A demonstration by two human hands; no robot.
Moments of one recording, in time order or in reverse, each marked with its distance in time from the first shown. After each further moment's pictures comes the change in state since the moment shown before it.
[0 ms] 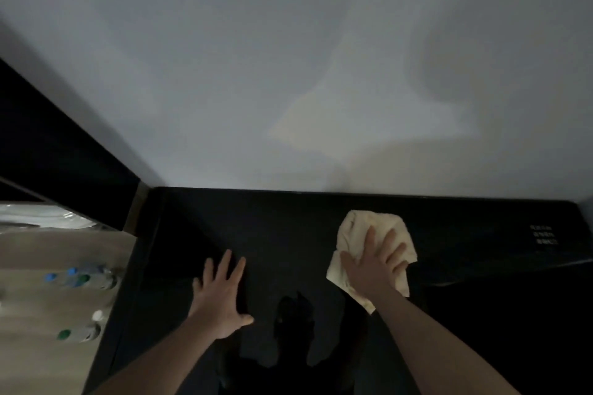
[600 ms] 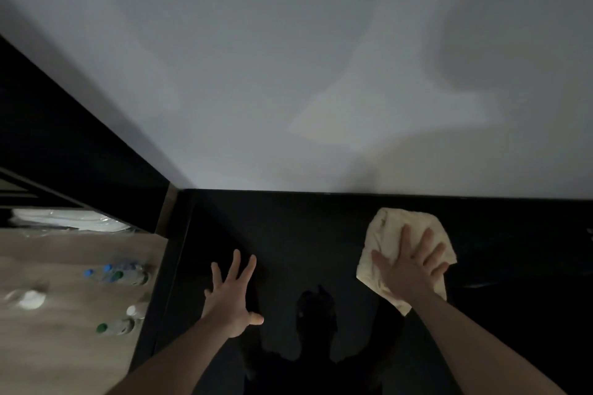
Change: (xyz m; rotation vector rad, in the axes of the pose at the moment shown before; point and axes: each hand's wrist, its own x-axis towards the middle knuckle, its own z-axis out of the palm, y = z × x) left_hand 0.013 -0.040 -0.003 -0.143 -0.040 -0.074; right_hand 0.011 -0.005 0.001 -0.049 0.014 0.034
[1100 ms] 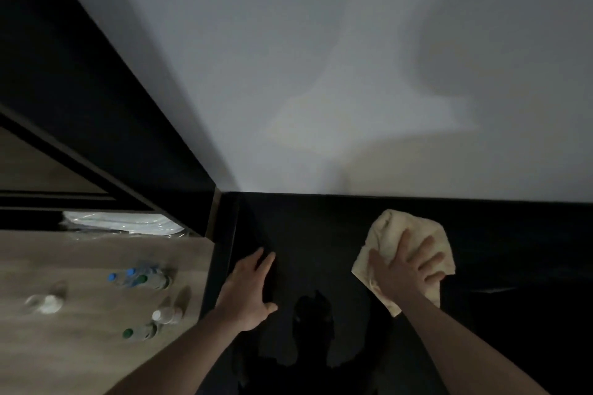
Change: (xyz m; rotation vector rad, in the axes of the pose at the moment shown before) left_hand 0.009 -0.093 -0.045 0.019 0.123 0.221; right_hand -0.049 -0.126 0.049 0.121 -0.009 0.081
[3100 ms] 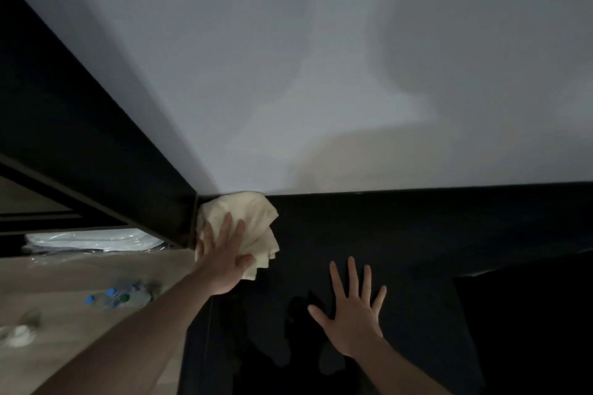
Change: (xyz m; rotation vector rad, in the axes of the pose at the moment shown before) left_hand 0.075 -0.048 -0.024 0.112 -0.099 -0.069; right_hand -0.064 0.000 0.075 -0.329 -0.100 -0.375
